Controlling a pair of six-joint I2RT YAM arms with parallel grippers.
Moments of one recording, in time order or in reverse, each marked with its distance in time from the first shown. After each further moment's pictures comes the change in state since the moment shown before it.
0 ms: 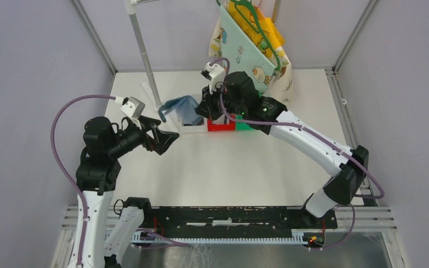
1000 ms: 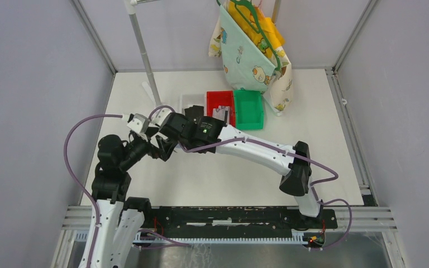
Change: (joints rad) left arm -0.002 -0.175 -0.376 0.243 -0.150 0.080; right arm 0.359 0.476 0.572 -0.836 0.799 -0.307
